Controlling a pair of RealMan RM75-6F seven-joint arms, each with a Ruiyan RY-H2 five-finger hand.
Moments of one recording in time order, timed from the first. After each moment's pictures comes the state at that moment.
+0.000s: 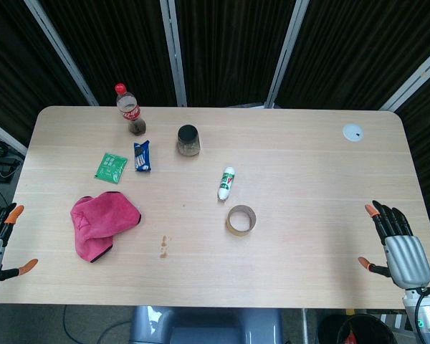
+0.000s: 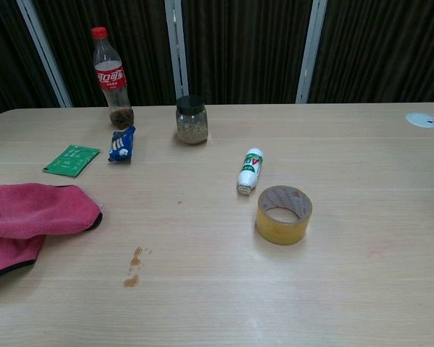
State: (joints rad) left arm -0.05 -1.07 0.00 -1.69 1.50 1.48 0.00; right arm 0.11 -1.12 0.04 -1.59 -1.57 1.47 0.08
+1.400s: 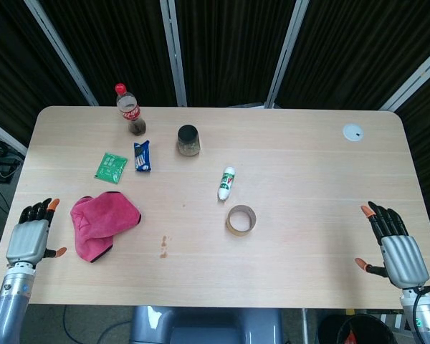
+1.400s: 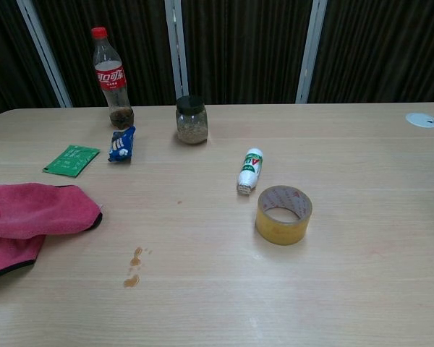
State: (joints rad) left arm -0.25 -1.28 -0.12 -1.73 1.01 1.24 0.50; right arm 0.12 -1.12 0.03 -1.60 -1.57 1.45 0.10
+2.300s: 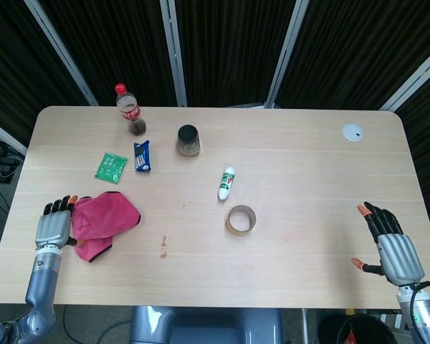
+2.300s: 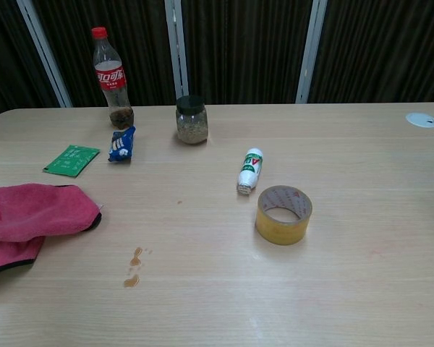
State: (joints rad) left arm -0.41 -1.47 -0.17 -1.52 0.72 1.11 0.61; right arm 0.14 -1.12 0.03 -1.61 -1.54 1.39 0.13
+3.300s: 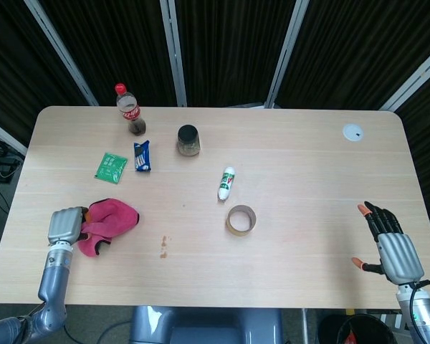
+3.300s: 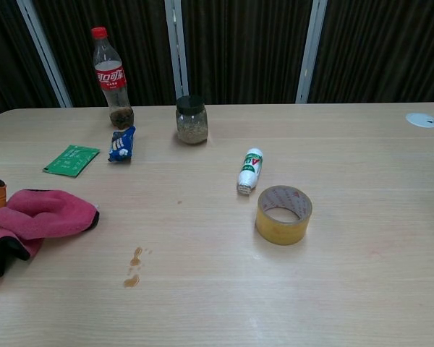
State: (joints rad) left arm -0.45 -1.55 -0.15 -1.44 0.80 1.14 0.52; right arm 0.14 -1.12 0.03 -1.61 -1.52 1.38 0.13
